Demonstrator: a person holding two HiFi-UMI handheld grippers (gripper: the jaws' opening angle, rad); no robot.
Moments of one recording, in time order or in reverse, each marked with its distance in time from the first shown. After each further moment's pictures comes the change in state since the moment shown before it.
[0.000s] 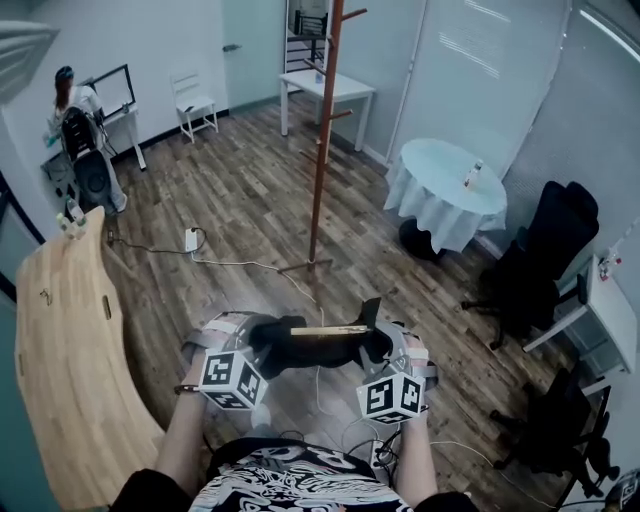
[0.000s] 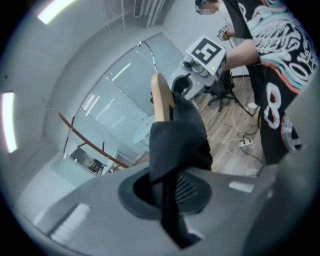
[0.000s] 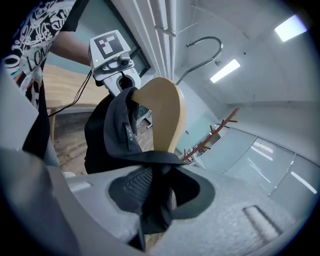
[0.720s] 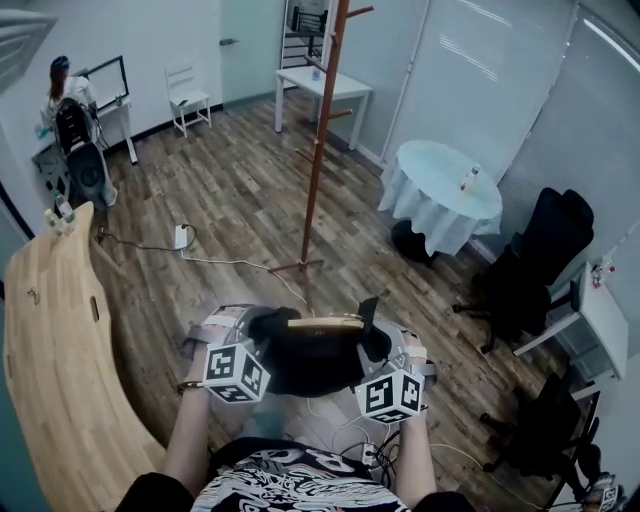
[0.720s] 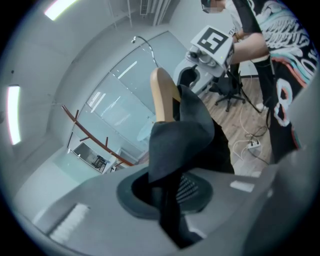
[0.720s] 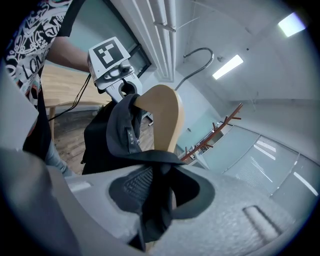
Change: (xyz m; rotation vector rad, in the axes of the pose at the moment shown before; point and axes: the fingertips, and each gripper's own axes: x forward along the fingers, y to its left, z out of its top) left arm 0.045 0.021 -0.029 -0.021 0.000 0.041; right arm 0.029 -0.010 -0.001 -0.009 0.032 0.028
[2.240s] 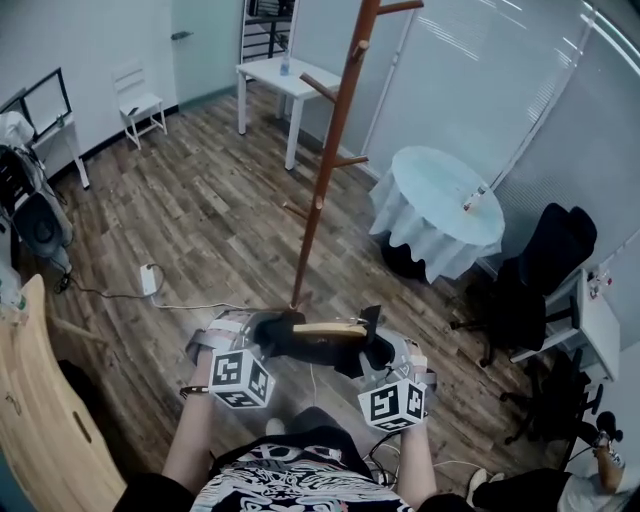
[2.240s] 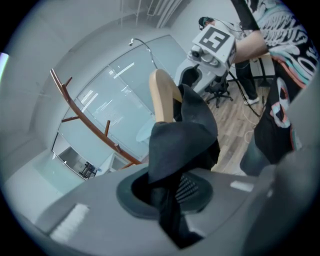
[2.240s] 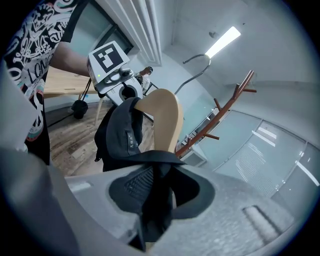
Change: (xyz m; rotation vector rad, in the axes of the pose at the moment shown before) left arm 0.262 0.255 -0.136 0.039 -0.110 -0.115; right arm 0.336 -0.148 0.005 0.091 0.127 -0.045
